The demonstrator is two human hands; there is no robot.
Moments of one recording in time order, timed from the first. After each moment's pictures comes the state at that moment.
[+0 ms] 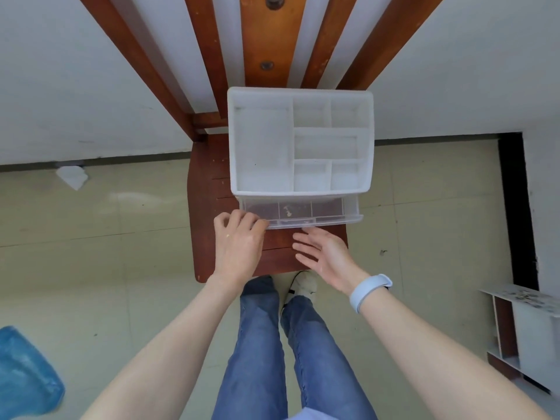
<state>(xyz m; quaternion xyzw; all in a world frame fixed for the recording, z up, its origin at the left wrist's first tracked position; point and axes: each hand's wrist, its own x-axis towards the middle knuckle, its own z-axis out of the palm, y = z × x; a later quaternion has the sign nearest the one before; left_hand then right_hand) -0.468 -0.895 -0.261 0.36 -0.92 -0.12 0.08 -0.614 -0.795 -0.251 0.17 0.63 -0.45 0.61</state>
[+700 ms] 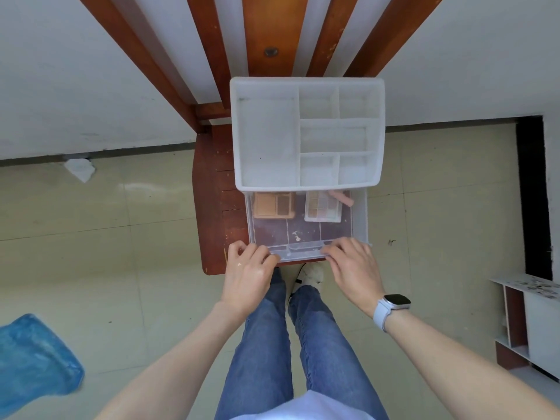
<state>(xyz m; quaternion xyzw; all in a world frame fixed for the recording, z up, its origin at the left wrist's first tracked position) -0.436 -0.855 -0.264 0.29 -0.94 -0.16 0.00 -0.618 -0.739 -0.245 -0.54 0.81 -0.07 0.23</state>
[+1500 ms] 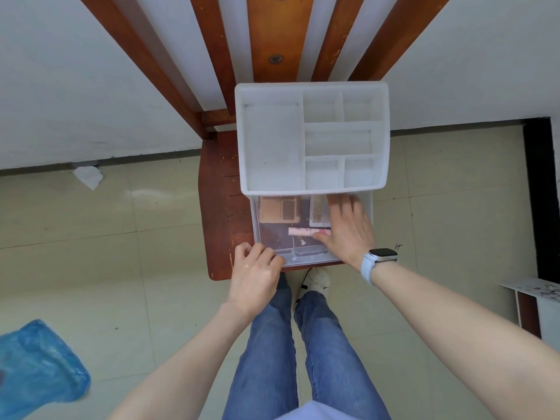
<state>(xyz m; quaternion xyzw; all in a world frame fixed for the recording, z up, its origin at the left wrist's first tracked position) -0.439 -0.859 -0.264 0.29 -0.94 -0.16 -0.04 -0.643 -0.804 -0.280 -0.49 0.83 0.10 0.24</state>
